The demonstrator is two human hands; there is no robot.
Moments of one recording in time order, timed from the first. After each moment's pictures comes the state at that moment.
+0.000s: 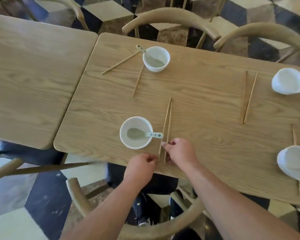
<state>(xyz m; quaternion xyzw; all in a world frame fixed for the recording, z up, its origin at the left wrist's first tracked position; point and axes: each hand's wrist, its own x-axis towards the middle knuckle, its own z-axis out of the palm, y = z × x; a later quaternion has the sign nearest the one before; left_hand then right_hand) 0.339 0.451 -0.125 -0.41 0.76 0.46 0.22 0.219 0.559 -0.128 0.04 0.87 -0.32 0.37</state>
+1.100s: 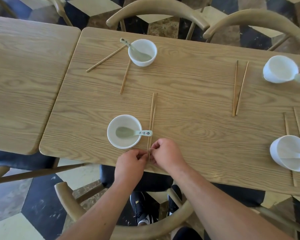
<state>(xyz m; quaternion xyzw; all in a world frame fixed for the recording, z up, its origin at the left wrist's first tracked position) 0.336 0.456 -0.132 -0.43 0.77 0.45 0.14 0.238 0.560 -0.151 -0.01 0.85 -0.35 0.40</state>
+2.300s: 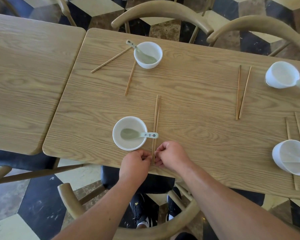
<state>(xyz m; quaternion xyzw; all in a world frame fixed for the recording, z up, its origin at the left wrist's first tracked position) 0.333 0.447 -0.138 -0.42 0.76 0.47 0.17 0.230 0.558 -0.142 0.04 0.82 -0.35 0.46</state>
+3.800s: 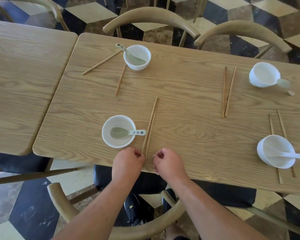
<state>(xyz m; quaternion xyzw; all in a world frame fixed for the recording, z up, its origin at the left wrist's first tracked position) 0.327 0.468 -0.126 -0.43 0.81 0.37 0.13 0.263 0.604 -0.129 0.00 0.86 -0.35 0.36</state>
